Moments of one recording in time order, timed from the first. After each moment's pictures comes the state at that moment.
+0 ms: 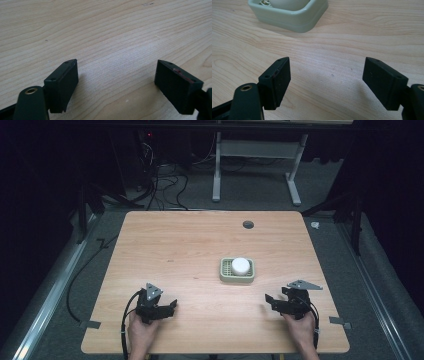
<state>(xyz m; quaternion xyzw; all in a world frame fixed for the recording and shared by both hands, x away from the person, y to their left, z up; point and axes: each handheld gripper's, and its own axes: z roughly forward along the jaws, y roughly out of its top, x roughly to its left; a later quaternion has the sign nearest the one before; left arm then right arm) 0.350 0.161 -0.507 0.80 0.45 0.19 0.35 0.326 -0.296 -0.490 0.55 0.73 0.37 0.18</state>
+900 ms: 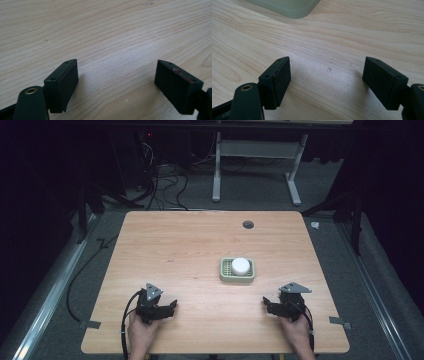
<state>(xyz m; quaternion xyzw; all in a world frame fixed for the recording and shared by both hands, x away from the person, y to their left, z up) 0.350 0.161 -0.507 0.80 0.45 0.19 0.35 0.326 -0.281 -0.502 0.53 0.76 0.32 0.23</state>
